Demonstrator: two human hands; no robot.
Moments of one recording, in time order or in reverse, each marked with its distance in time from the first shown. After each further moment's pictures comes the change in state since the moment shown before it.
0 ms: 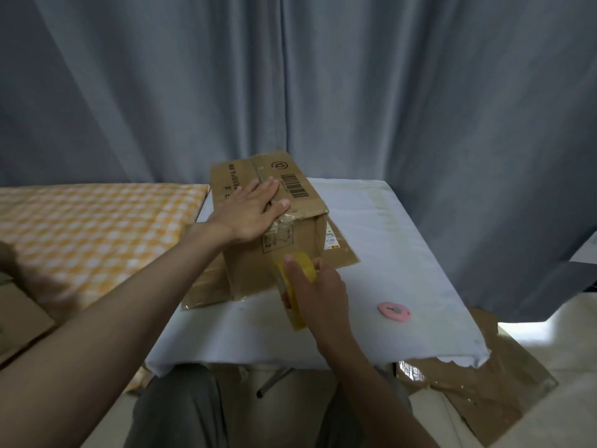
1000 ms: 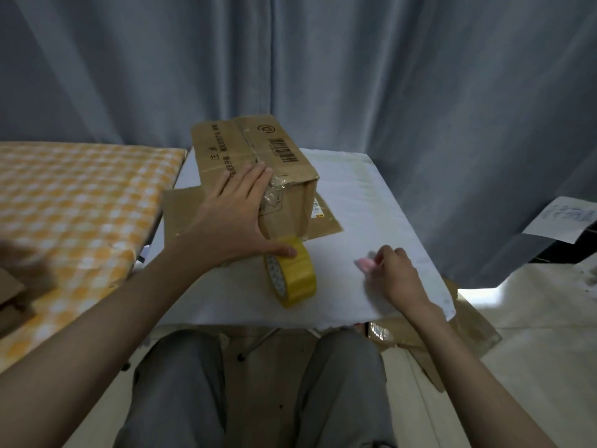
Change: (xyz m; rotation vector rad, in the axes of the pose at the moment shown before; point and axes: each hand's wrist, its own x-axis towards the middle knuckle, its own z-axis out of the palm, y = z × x) left_hand -0.076 0.028 0.025 0.204 0.231 0.117; right_hand 0.037 0.088 -0.126 -0.788 0.017 0.021
